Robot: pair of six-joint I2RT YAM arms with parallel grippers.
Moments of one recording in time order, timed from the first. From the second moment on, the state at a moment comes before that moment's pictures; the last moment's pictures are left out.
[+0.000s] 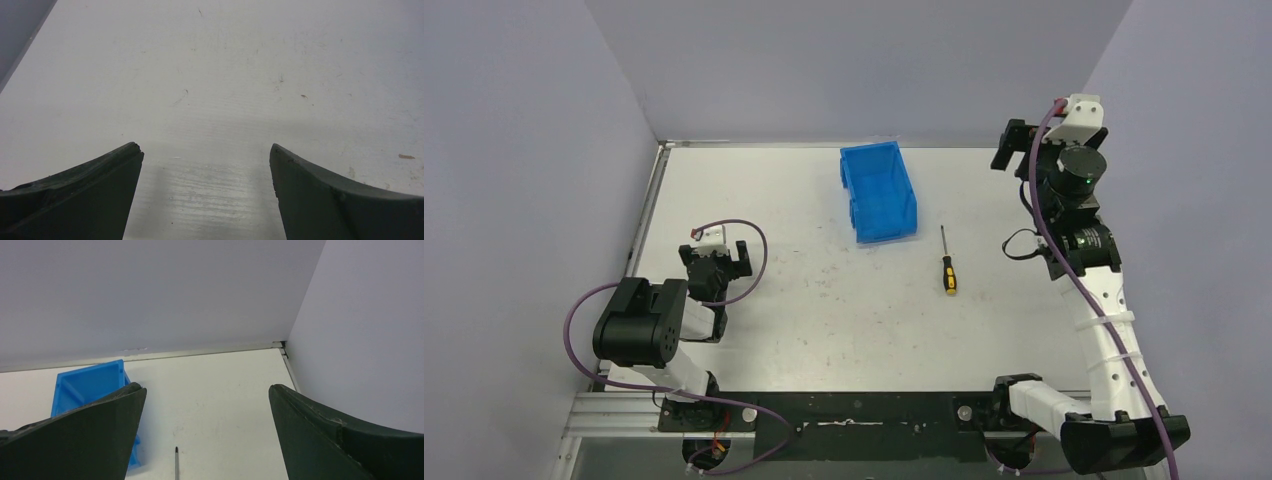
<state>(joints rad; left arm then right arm) -0.06 1.61 0.23 1.16 -0.17 -0.04 0.11 1.07 1.25 -0.21 0.21 0.02</state>
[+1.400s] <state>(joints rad) -0.06 1.61 0.23 1.16 -0.17 -0.04 0.11 1.67 1.75 -0.76 0.03 0.10</state>
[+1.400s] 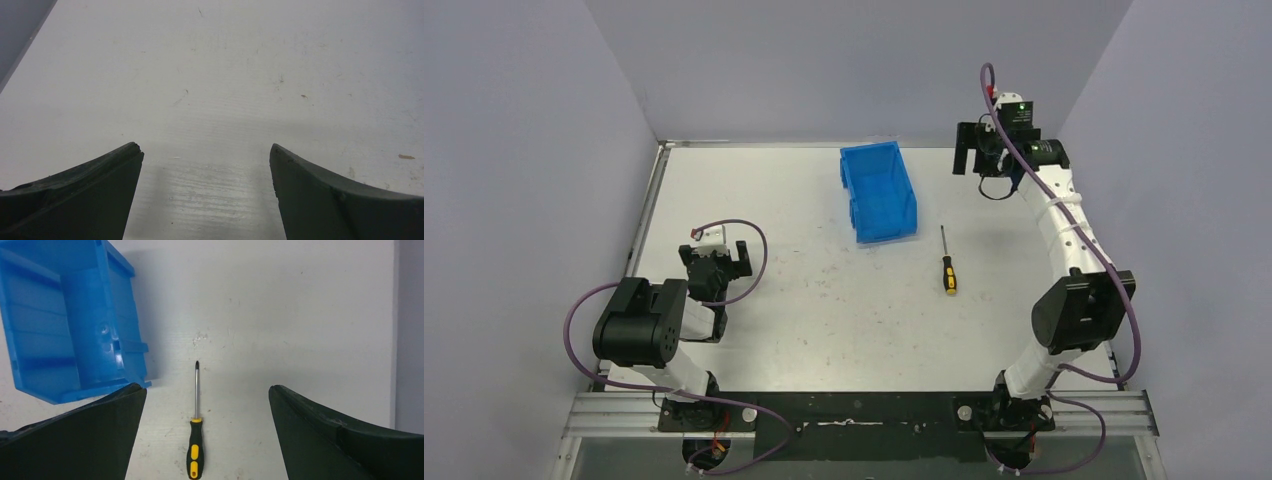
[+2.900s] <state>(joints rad) -0.06 1.61 0.23 1.16 -0.17 -0.04 0.21 1.81 1.13 -0.53 0.03 0.19</state>
